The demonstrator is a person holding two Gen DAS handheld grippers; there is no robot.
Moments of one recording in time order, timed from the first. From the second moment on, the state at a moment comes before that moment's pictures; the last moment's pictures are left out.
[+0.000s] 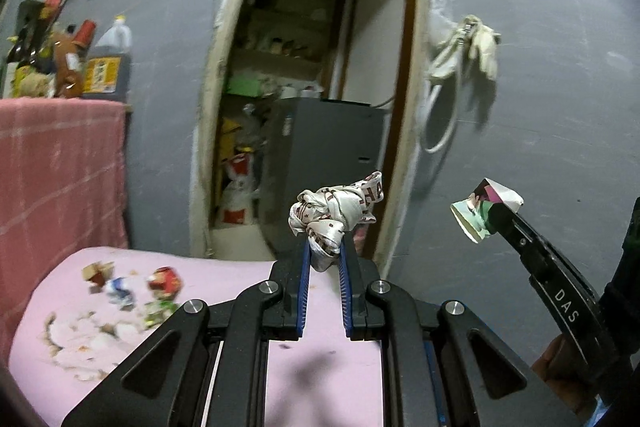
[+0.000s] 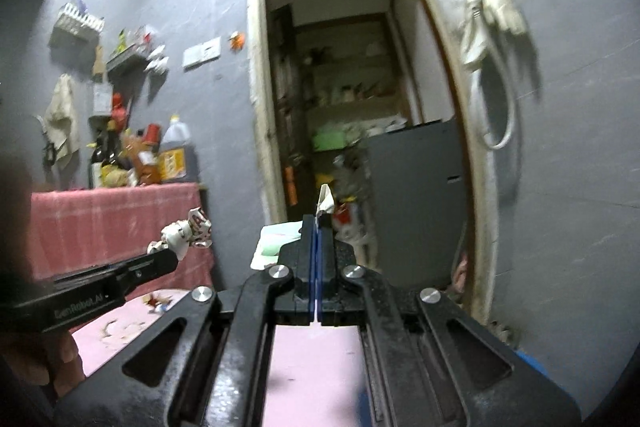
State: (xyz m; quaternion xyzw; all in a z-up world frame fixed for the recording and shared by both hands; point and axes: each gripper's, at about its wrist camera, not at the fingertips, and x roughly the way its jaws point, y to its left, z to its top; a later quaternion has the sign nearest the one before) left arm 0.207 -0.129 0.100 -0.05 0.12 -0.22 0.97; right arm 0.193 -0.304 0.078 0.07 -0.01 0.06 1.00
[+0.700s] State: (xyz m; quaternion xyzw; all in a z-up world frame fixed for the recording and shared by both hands) left arm 0.268 -0.244 0.046 -0.02 0.27 -0.29 0.92; right arm 0.220 -0.400 0.029 0.12 0.15 -0.05 0.98
